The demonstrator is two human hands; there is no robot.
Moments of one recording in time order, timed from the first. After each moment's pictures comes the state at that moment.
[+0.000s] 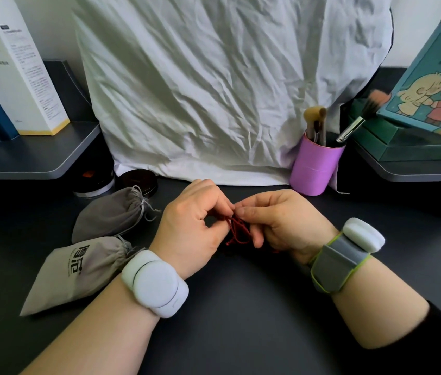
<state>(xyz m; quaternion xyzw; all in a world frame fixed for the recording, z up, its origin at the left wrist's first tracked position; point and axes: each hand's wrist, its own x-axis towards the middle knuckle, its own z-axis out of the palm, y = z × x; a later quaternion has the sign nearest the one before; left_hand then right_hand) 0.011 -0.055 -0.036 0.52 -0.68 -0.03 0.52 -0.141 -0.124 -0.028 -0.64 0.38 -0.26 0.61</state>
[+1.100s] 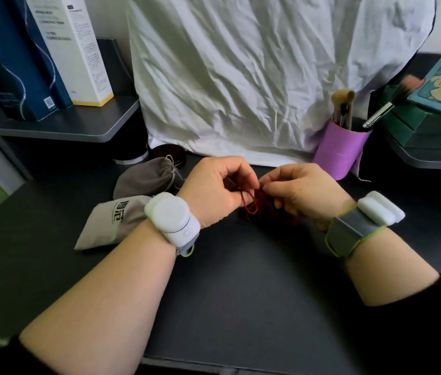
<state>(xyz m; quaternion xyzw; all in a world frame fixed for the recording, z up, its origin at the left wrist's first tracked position) 0.012 -0.041 -0.011 0.55 -0.64 -0.25 0.48 -0.144 -0.118 -0.009 -0.69 0.45 -0.26 0.51</state>
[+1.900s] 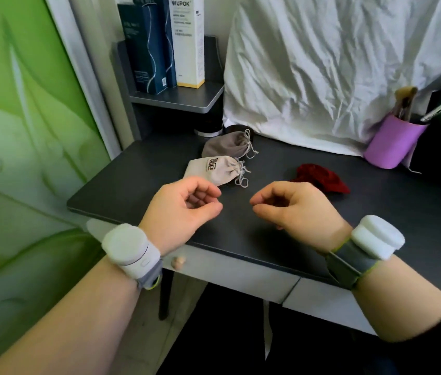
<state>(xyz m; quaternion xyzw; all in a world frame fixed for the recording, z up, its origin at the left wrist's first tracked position) 0.073 0.152 -0.041 0.67 -0.48 -0.20 0.53 -0.101 0.024 -0.025 -0.83 0.31 -0.22 0.42</state>
